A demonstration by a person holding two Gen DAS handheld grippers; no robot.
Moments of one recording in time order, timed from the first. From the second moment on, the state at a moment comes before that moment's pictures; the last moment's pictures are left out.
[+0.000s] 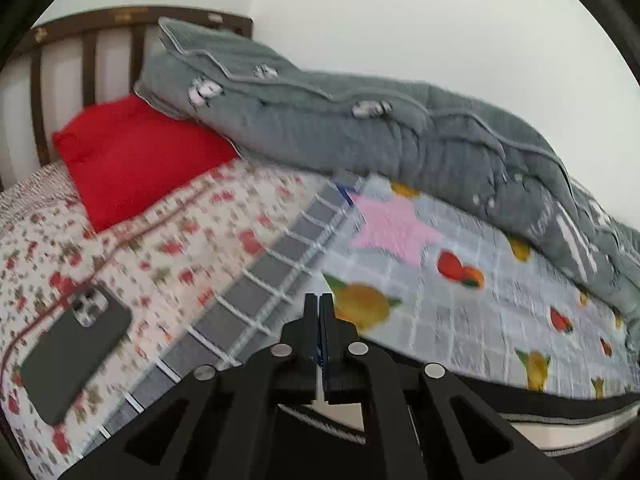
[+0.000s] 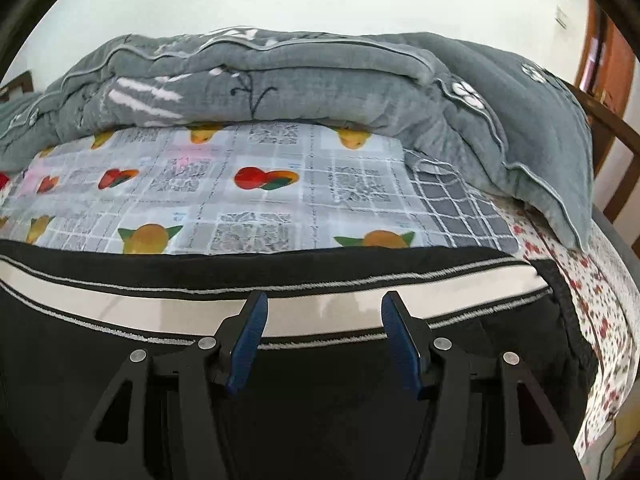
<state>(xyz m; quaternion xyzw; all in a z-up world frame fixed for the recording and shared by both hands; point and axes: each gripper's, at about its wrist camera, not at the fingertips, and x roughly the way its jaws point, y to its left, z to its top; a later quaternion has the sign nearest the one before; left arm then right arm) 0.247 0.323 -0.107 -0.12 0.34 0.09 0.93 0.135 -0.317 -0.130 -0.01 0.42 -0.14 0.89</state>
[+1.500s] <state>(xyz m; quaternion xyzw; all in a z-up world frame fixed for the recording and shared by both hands) 0.244 0.305 -0.129 -0.07 0.35 0.09 0.93 0.145 -0.313 -0.137 -0.01 0.42 -0.14 0.89</state>
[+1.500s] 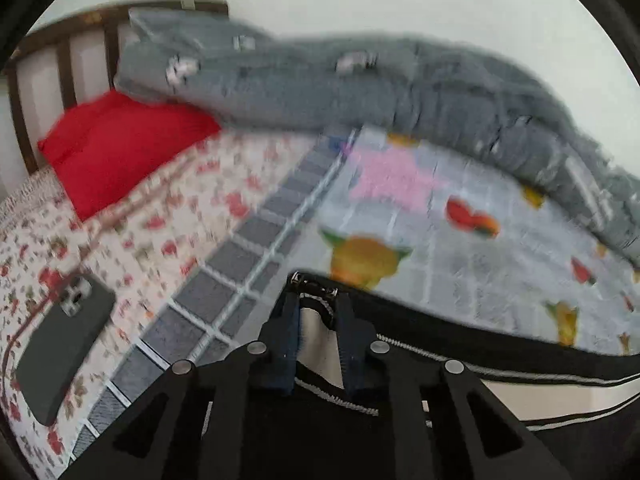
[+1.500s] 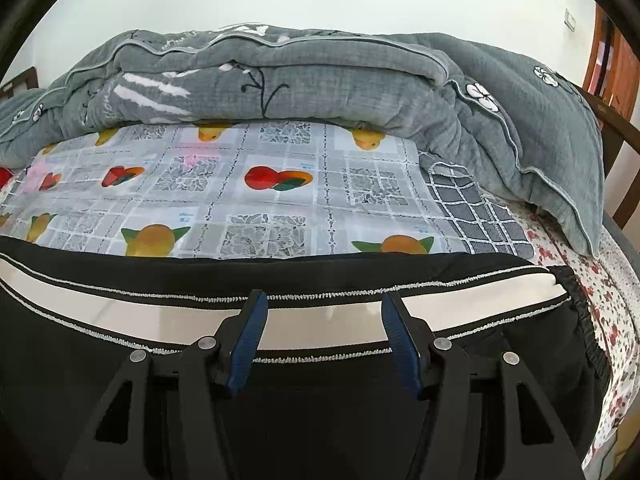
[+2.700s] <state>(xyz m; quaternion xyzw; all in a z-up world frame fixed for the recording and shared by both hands) 0.274 0.301 -0.144 -0.06 0.36 0.12 0.92 0.220 -0.280 -0.177 -0.15 0.45 0.11 0.87</state>
